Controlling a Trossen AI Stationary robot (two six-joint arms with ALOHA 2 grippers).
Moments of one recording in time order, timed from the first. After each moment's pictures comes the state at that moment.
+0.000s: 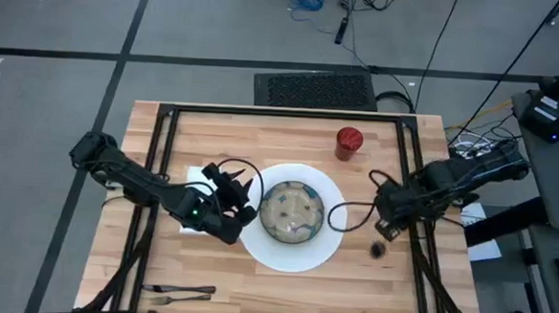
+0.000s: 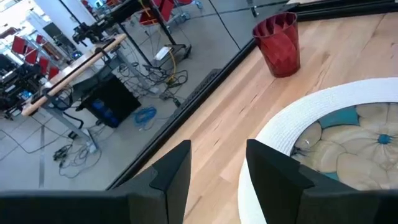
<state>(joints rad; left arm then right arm) -0.42 1.48 1.08 -0.64 -1.18 -0.54 0.41 1.20 1.29 -1.57 -0.26 1.21</state>
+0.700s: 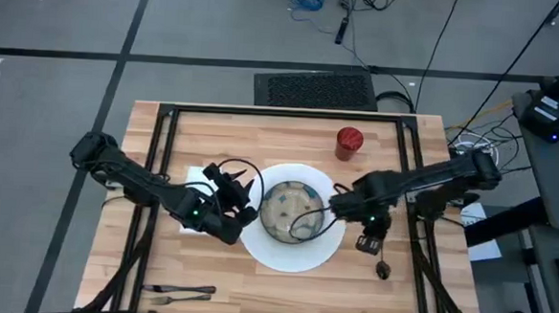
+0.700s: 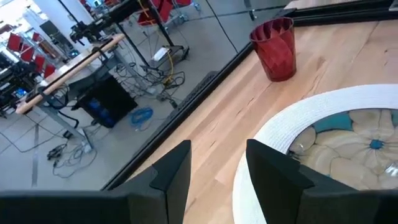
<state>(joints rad) -0.42 1.48 1.08 -0.61 -1.18 -0.54 0.25 1.56 1.35 -1.55 -0.43 0.57</state>
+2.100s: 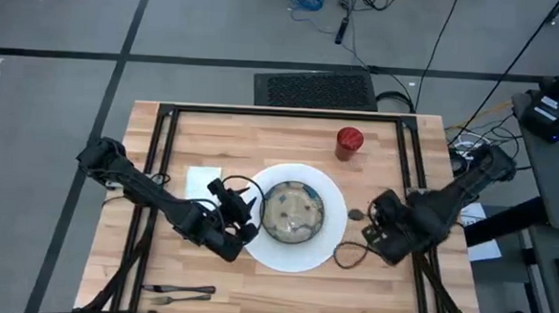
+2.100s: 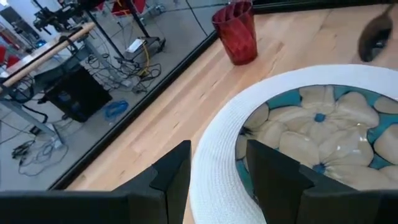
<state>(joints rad) -0.50 1.57 1.08 -0.60 -1.13 -0.68 0.74 1.32 1.25 -1.57 0.41 1.69</state>
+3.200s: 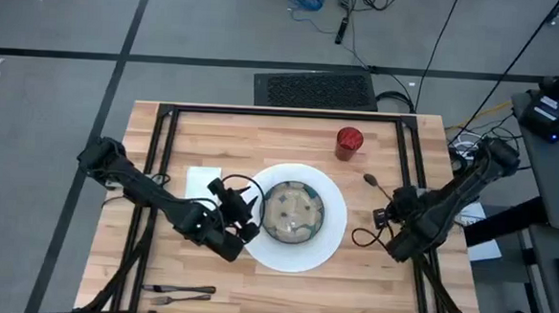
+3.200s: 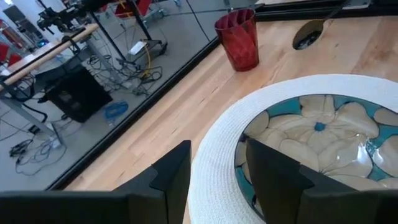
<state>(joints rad) -0.50 1.57 1.08 -0.57 -1.14 -0.68 0.79 1.23 0.85 -1.55 0.39 2.15</state>
